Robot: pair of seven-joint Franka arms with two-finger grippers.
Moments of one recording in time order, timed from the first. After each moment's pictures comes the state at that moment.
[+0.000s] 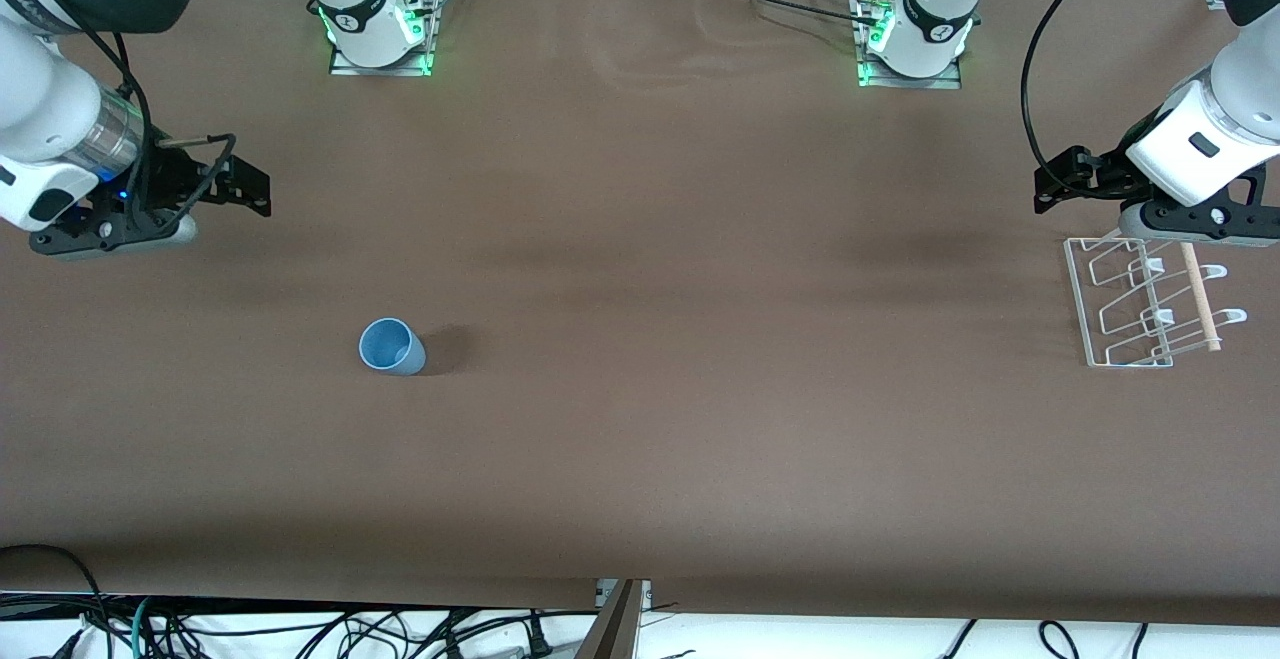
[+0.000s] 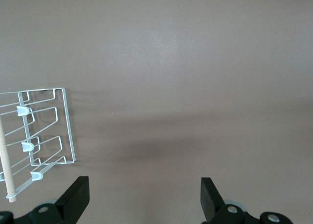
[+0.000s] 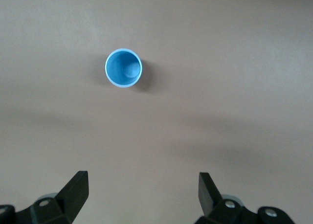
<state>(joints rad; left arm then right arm) 0.04 0.03 -0.12 -1.63 0.01 1.61 -0.01 0.18 0.09 -0.07 -1.66 0.00 1.69 -0.05</state>
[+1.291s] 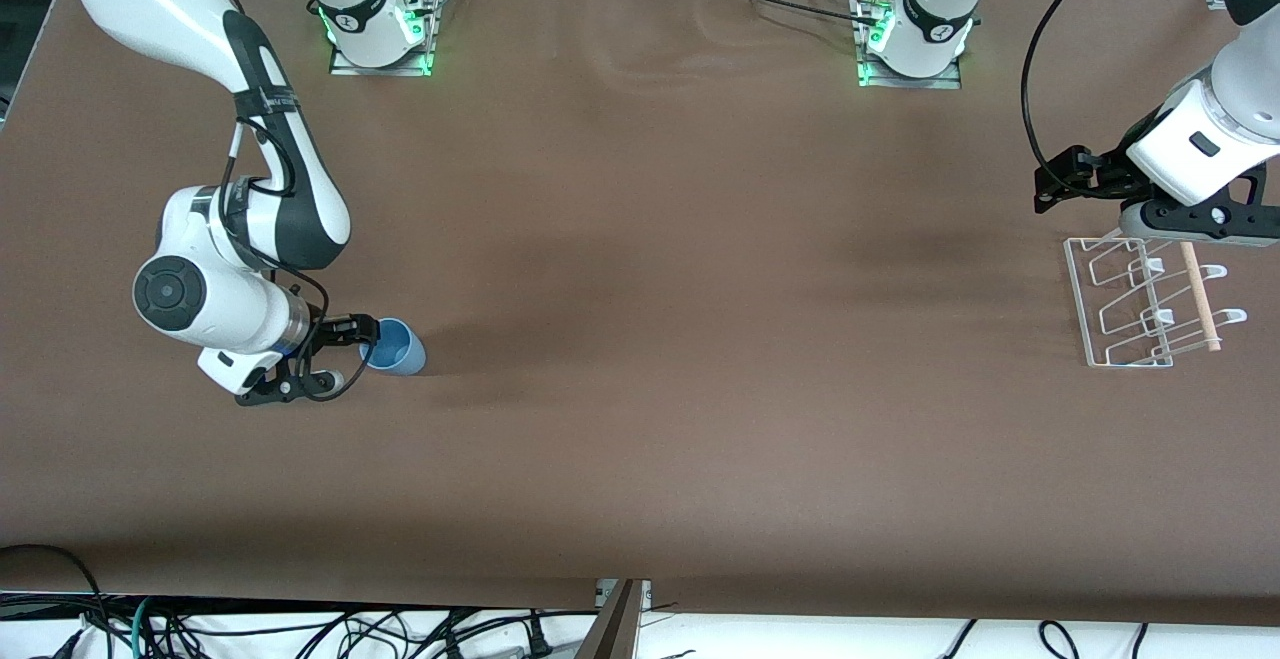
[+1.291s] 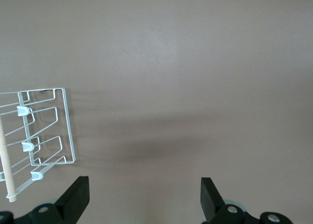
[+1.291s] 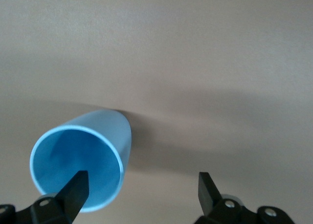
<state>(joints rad) 0.04 0.03 -0.12 -1.63 0.01 1.61 -0.01 0.18 0.56 -0.06 -1.67 0.05 2.14 -0.08</state>
